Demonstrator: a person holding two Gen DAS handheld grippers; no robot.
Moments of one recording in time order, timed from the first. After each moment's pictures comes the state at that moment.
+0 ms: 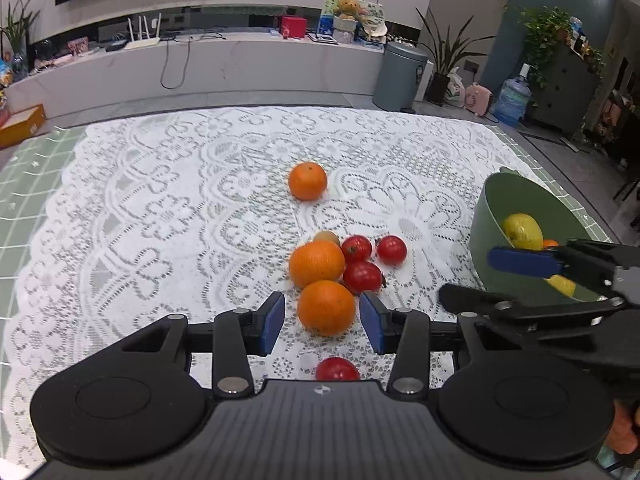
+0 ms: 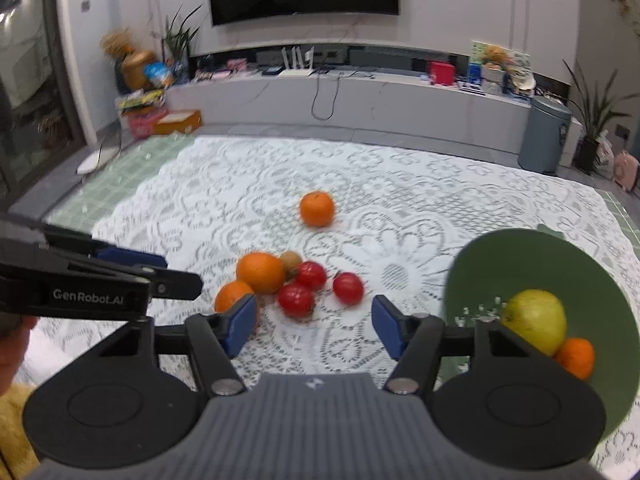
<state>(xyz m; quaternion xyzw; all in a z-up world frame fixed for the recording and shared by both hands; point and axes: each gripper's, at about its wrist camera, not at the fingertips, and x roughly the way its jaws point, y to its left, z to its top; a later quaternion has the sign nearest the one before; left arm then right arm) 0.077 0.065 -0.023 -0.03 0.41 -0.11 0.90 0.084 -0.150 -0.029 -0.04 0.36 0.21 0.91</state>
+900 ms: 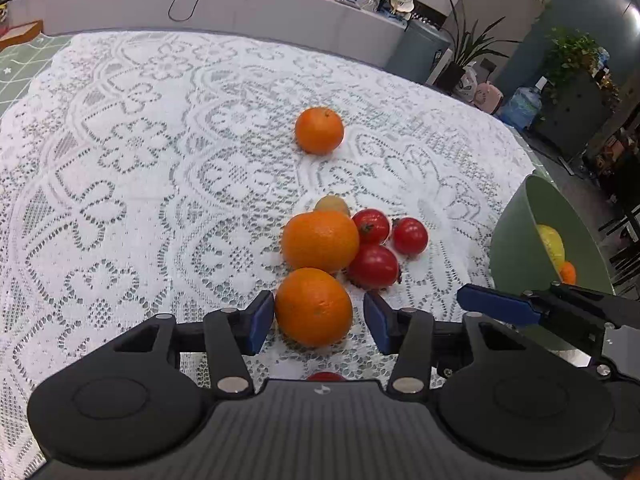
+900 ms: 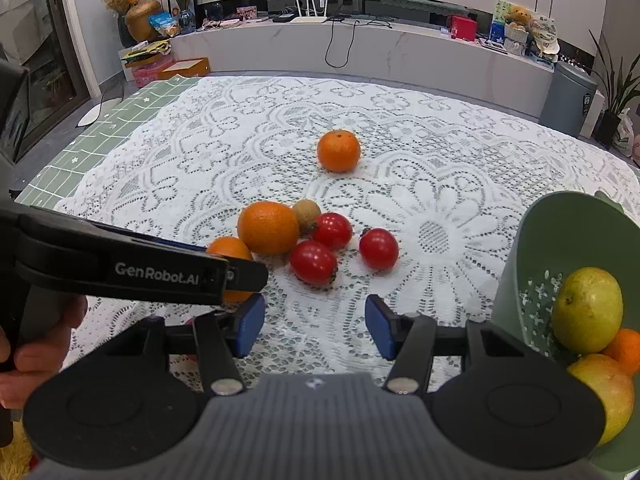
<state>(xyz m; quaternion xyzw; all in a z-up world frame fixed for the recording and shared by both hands) 0.119 0.074 -0.075 -0.13 0.47 -0.10 0.87 0.116 -0.121 -0.070 -0.06 0.42 0.22 0.88</state>
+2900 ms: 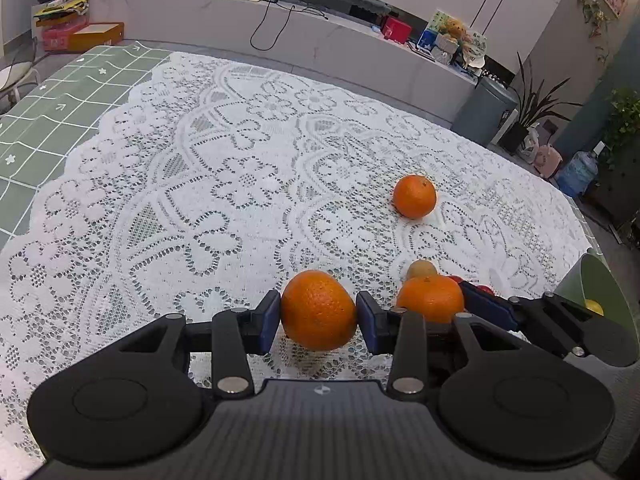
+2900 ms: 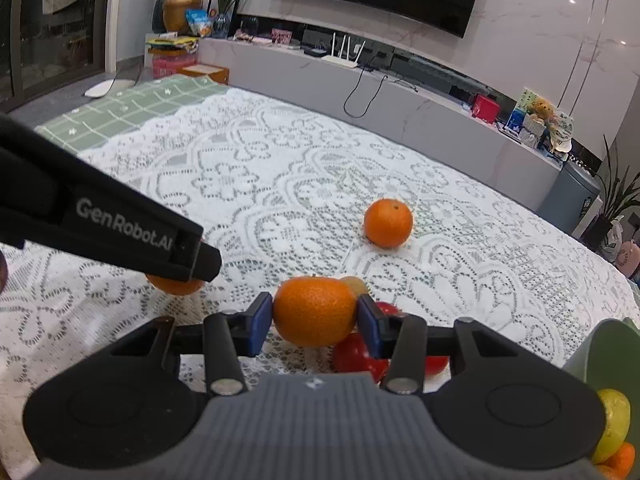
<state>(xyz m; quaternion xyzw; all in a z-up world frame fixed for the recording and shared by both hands) 0.111 0.123 -0.056 -0.16 0.43 0.01 0.89 0.130 -0.045 -0.086 -0.17 0.32 0.23 0.90</state>
